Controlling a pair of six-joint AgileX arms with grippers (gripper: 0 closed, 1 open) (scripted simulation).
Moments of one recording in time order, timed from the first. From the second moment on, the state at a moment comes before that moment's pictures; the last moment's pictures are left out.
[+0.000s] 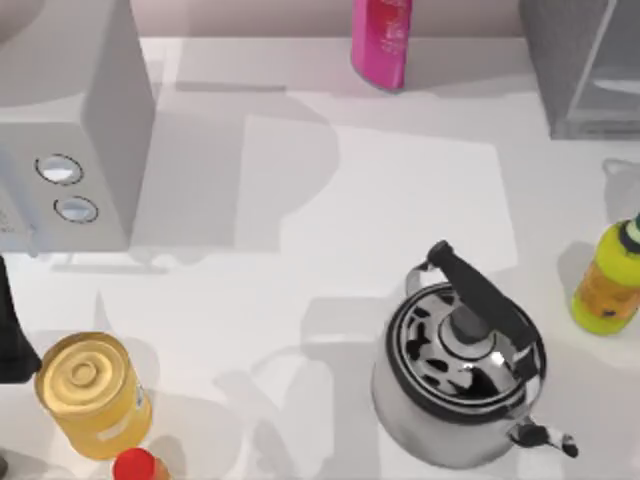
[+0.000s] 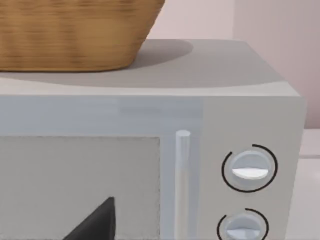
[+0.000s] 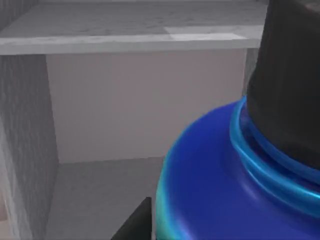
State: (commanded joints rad) left arm 0.00 0.00 0.00 0.00 0.00 0.00; right arm -0.24 0.93 0.57 0.33 -0.07 0.00
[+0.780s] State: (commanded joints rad) left arm 0.00 0.00 0.00 0.00 0.00 0.00; right arm 0.00 0.00 0.00 0.00 0.00 0.00
